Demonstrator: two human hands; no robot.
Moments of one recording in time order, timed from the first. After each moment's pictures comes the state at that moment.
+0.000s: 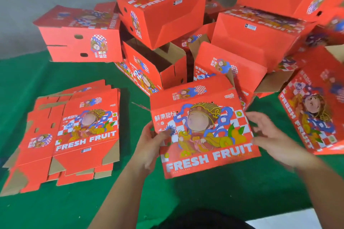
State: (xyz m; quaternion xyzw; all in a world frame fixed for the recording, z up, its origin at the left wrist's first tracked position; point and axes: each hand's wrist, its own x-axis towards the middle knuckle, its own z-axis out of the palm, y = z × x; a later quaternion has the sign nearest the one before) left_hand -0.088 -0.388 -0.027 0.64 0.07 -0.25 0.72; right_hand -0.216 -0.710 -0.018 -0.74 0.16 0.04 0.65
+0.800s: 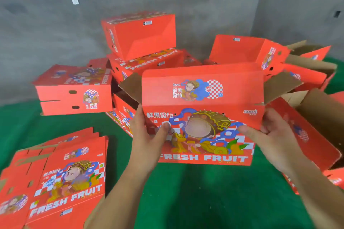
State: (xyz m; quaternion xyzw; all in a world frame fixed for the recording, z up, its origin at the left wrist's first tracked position) left_hand -0.053 -0.456 0.112 0.72 -0.22 0.05 0.65; right_hand -0.194 -0.720 0.110 -0.75 0.17 -0.26 0.58
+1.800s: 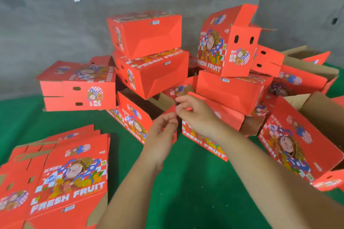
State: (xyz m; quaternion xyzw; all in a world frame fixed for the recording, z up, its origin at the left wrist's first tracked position) left_hand -0.048 -0.467 0.121 0.68 -0.11 -0.14 0.71; right_hand -0.054 -0.615 0.139 -0.83 0.07 -0.13 0.54
